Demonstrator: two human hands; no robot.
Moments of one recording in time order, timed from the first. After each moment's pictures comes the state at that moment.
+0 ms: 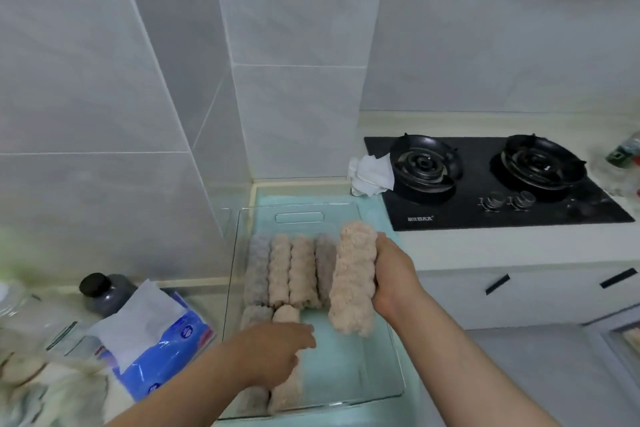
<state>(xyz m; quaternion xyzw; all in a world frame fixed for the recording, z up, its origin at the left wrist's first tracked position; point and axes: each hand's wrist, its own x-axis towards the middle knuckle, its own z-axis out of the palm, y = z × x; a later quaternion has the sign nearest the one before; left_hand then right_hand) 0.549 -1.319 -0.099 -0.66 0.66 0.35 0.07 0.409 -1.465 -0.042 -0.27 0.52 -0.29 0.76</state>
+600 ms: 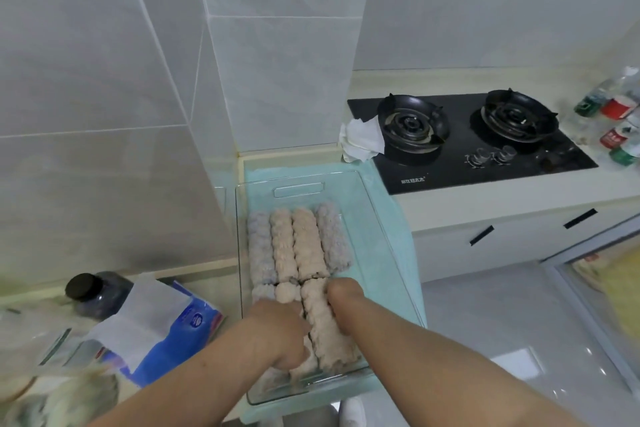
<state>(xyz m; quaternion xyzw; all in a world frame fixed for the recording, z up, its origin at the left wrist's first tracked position) 0.561 -1.325 -0.107 -0.58 0.70 0.28 0.32 0.467 -1.415 -0.166 -0.34 0.72 -0.08 0.61</state>
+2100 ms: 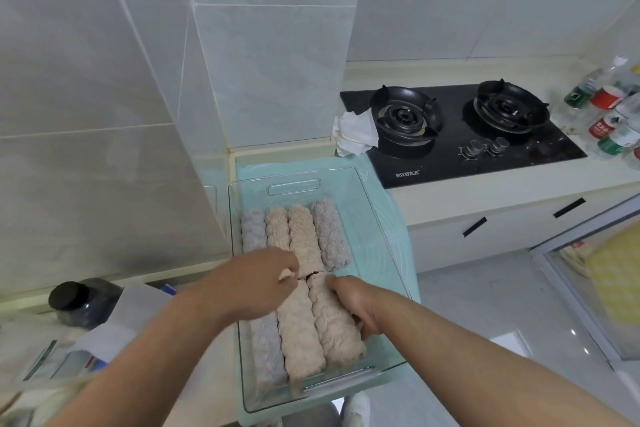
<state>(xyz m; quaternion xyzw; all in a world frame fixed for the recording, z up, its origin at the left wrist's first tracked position) 0.611 -1.341 -0.046 -0.69 0.65 0.33 -0.02 0.436 -1.417 -0.122 -0.39 0.64 0.16 0.64</state>
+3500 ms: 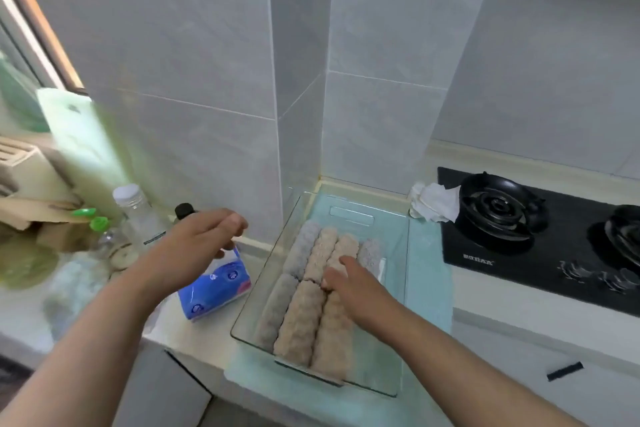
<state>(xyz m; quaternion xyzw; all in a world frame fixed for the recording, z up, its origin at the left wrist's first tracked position) 0.568 -1.224 0.032 -0.84 0.30 0.20 -0.42 0.416 -1.415 -0.050 -0.80 0.34 0.05 0.50</state>
